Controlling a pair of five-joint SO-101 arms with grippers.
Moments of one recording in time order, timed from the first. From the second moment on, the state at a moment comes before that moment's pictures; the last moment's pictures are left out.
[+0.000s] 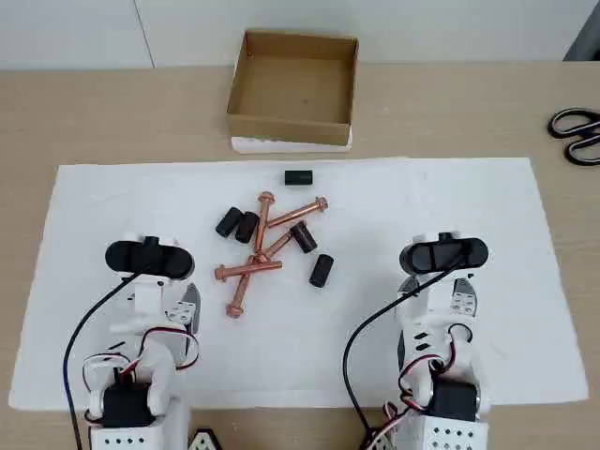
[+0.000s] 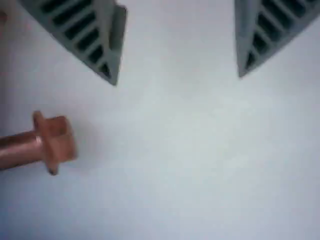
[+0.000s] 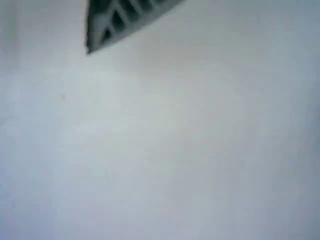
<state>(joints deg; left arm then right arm) -6.7 -103.6 92.3 66.7 -4.7 3.9 -103.0 96.0 52.7 5.3</state>
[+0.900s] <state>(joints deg) -5.4 -103.6 92.3 66.7 -4.7 3.9 -103.0 96.0 52.7 5.3</state>
